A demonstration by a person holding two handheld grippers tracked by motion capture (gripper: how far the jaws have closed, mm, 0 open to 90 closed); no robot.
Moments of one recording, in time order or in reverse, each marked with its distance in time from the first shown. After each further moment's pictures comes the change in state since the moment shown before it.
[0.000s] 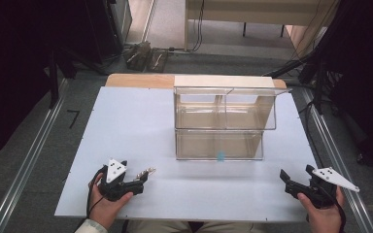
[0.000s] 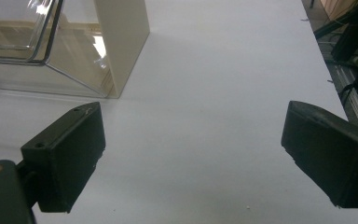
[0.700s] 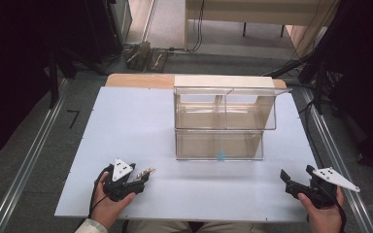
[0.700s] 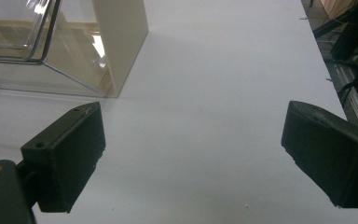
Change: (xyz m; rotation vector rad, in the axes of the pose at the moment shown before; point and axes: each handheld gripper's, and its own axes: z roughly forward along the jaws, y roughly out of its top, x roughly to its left) left arm -0.005 0.002 0.006 0.067 -0.039 0.051; right arm 0.000 0.000 0.000 0.004 -0.002 0.008
